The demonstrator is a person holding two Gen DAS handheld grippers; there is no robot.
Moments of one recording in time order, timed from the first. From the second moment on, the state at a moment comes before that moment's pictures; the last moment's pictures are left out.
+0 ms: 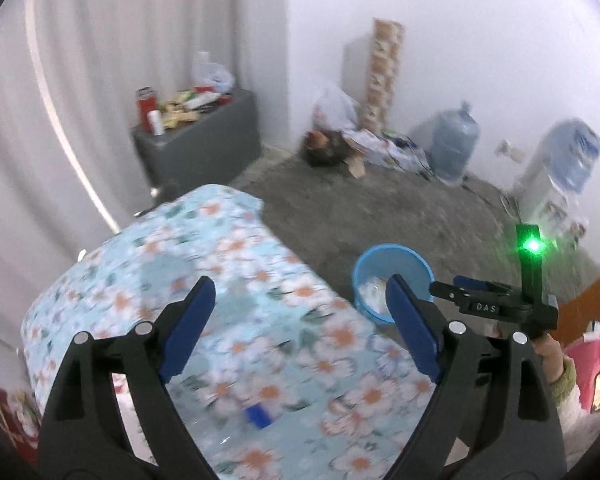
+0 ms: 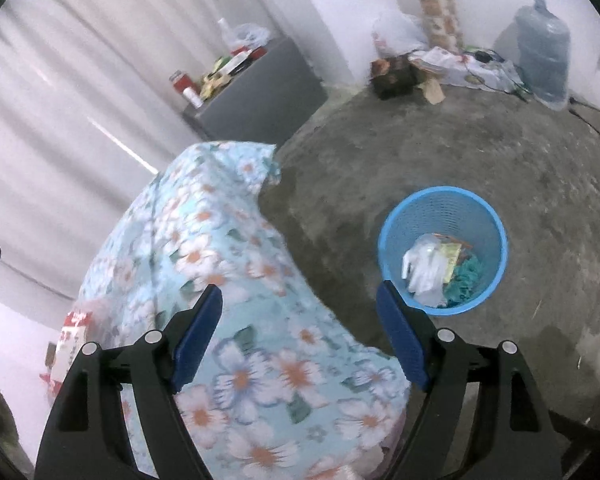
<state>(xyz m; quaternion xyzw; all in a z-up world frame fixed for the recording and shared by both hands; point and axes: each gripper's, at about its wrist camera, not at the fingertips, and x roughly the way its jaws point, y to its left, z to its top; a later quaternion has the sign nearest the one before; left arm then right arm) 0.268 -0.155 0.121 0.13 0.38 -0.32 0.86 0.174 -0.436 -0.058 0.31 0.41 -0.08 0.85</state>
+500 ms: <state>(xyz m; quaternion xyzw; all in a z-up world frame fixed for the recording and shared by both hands) 0.276 0.014 0.130 0.02 0.36 -0.21 0.91 0.216 -0.336 -0.023 0.24 0.43 -0.01 0.87</state>
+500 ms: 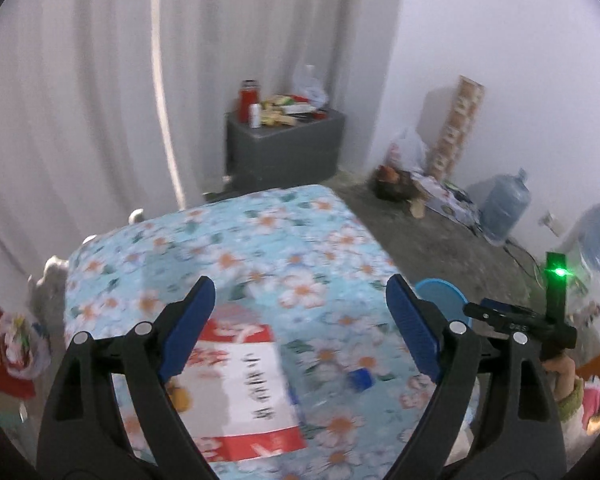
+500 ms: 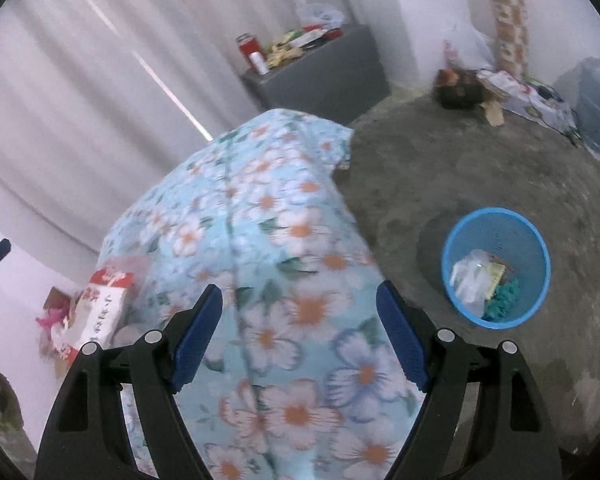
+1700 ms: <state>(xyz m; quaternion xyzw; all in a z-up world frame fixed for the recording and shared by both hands) 0.306 0.143 -0.024 -0.10 0.51 -0.18 0.84 0.300 -0.192 -0.060 0.31 0.51 0.23 0.77</state>
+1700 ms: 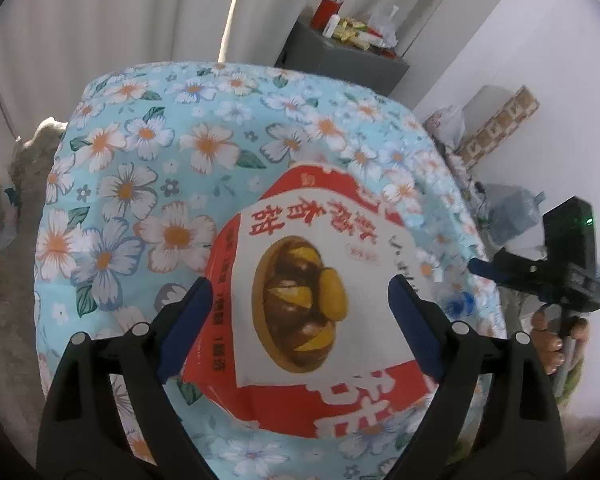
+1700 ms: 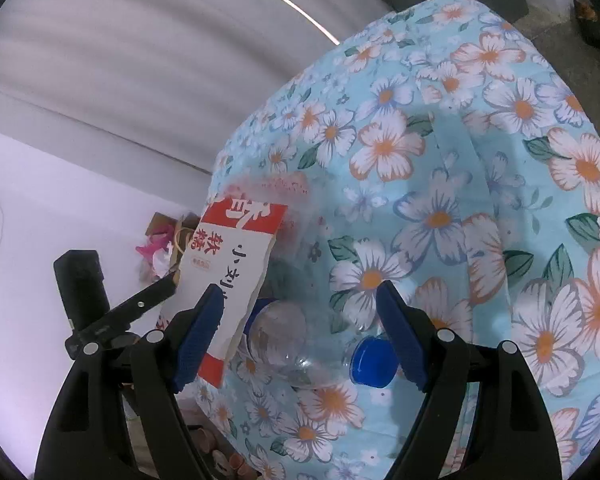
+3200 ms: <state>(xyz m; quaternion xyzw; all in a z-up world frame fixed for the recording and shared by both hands) 0.271 0.250 -0.016 -0.26 0.41 -0.18 0.86 0.332 -0.180 -0.072 0.36 0.52 0.22 0.74</state>
